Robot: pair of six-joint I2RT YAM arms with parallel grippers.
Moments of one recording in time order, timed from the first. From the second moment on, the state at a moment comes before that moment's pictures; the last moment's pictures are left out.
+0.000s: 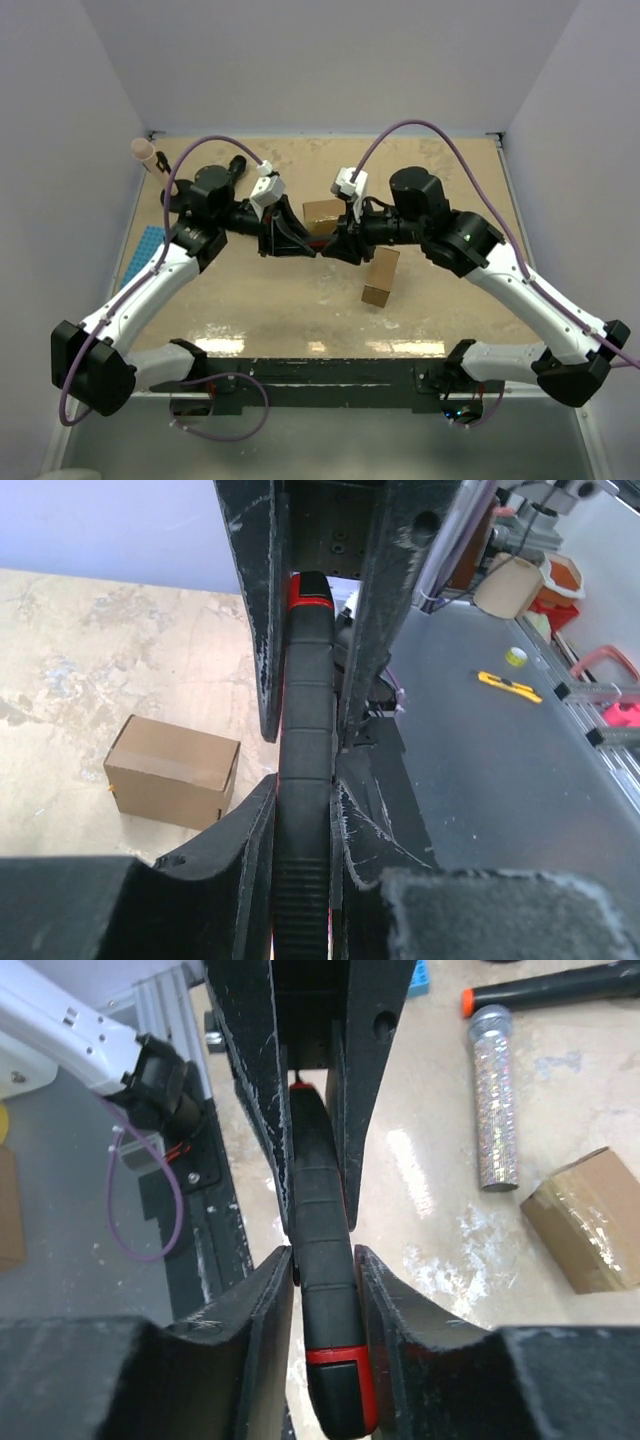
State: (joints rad) left arm -0.45 1.19 1.00 0.07 1.31 -0.11; right arm 0.81 1.20 1.41 -0.66 -0.48 -0.04
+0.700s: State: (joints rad) left arm -0.45 1.17 0.80 0.73 1.16 -0.66; right arm 0.81 0.95 0.99 0.00 -0.34 0.40
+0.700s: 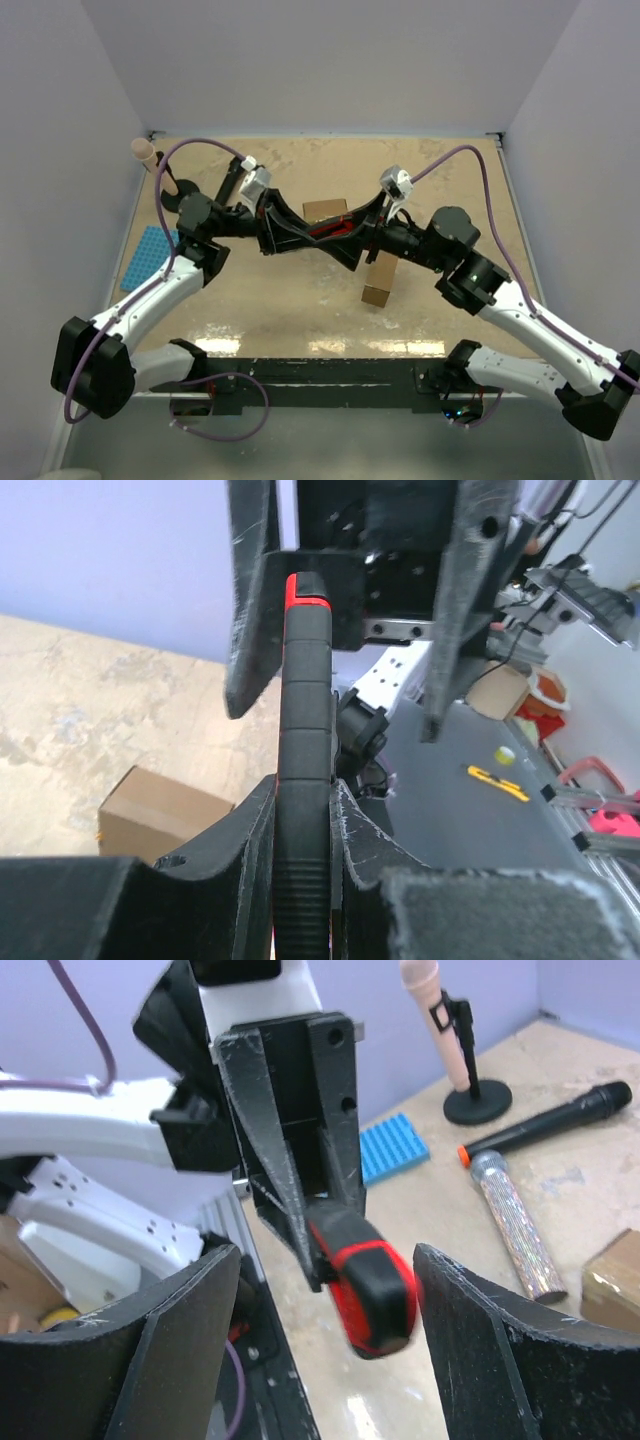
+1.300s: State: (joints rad) left arm -0.47 1.32 0.74 1.25 1.13 -1.14; right arm 0.81 1.07 0.90 0.40 -0.31 0.60
